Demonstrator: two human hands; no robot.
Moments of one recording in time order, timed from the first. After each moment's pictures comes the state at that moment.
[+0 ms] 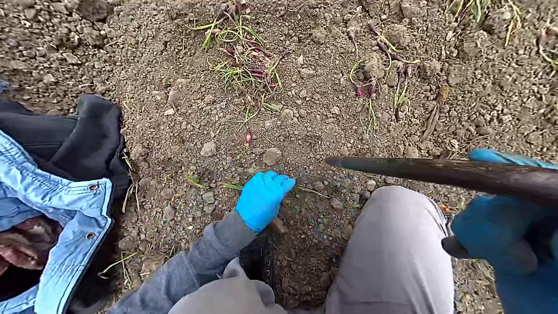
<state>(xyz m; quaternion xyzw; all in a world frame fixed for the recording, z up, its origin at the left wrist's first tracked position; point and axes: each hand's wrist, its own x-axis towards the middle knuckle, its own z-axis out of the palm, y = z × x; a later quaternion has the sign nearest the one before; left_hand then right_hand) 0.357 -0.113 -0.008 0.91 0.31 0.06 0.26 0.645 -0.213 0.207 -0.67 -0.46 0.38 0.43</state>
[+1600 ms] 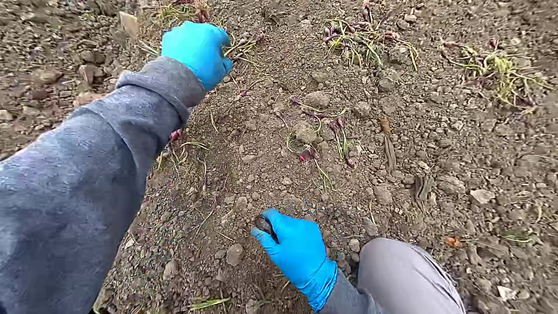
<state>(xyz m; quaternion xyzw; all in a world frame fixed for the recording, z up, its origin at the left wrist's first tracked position) 0.604 0.258 0.143 0.93 0.36 -0.03 0.08 0.580 -0.110 0.045 -0.79 -0.49 0.31 0.18</state>
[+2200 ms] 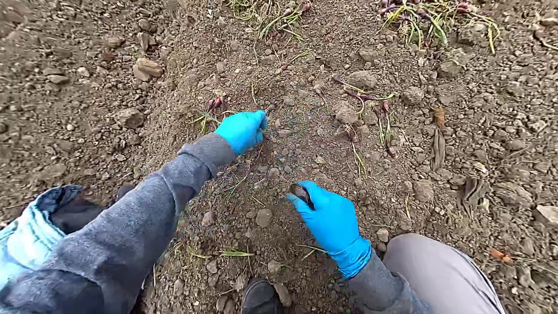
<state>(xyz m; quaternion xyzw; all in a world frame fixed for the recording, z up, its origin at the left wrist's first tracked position) 0.478 0.162 0.047 0.90 0.35 -0.19 0.20 0.581 -0.112 0.029 -0.81 -0.51 0.21 0.21</state>
